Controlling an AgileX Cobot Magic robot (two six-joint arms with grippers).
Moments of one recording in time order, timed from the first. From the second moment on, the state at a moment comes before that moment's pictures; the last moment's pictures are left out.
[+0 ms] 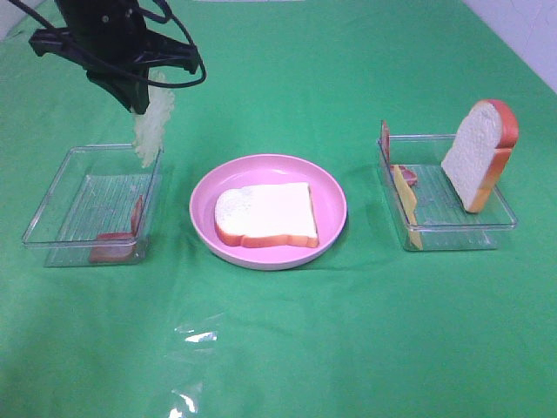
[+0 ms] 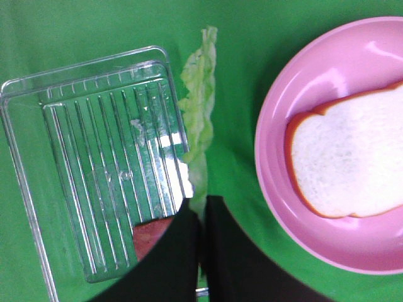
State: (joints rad) left arm -0.41 2.01 -1.79 0.06 1.09 -0.25; right arm -0.02 0.00 -0.46 0.02 1.11 -0.01
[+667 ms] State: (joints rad) left arm -0.48 2.14 -1.79 -0.78 0.98 0.34; right arm -0.02 0.00 -0.46 0.02 1.11 -0.01
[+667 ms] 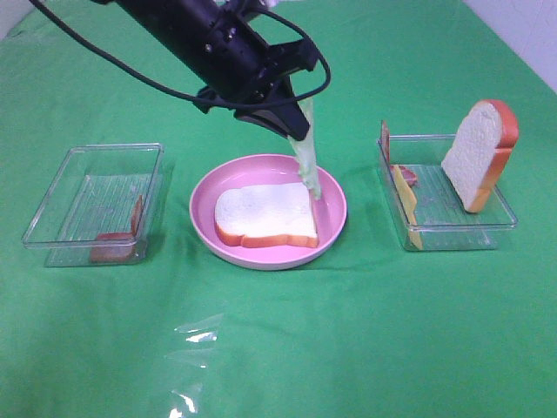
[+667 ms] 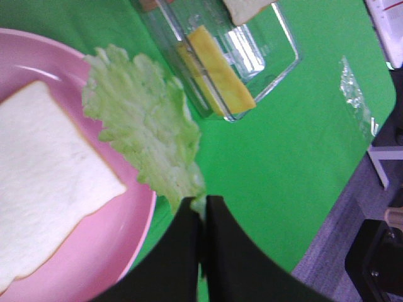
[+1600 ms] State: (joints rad) left arm -0.50 2.27 -1.79 -0.59 0.91 0.26; right arm -0.02 0.00 -0.46 0.02 1.11 -0.01
